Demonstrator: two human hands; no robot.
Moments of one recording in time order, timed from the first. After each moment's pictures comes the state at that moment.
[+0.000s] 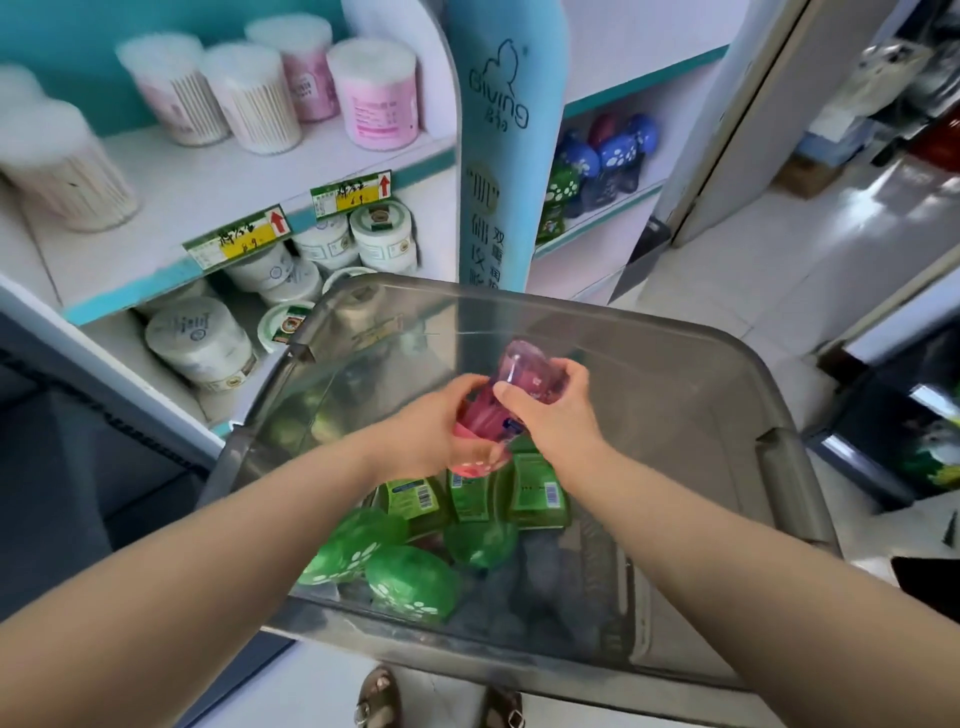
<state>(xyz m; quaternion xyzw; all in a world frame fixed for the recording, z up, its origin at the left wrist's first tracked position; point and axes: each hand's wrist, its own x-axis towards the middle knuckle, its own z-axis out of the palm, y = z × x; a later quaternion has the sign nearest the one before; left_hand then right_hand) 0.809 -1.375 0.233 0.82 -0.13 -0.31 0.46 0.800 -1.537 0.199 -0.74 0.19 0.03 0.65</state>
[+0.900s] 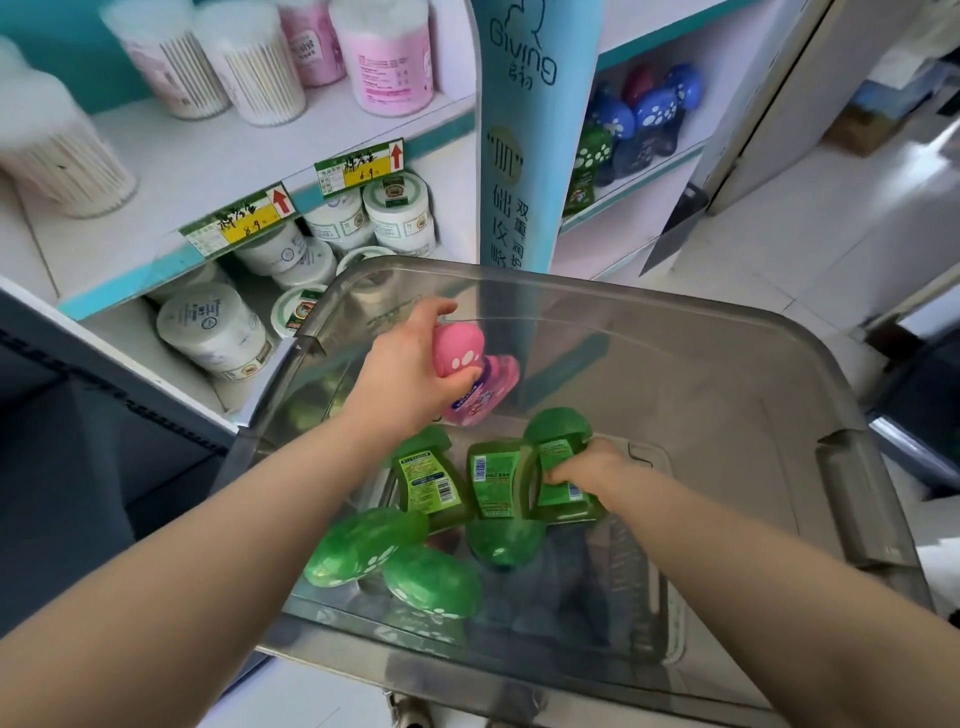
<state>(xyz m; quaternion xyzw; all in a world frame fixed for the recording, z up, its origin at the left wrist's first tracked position) 0.836 -1.358 0.238 0.94 -0.06 0.00 0.34 0.813 -1.575 0.091 -0.81 0.30 0.31 0.39</state>
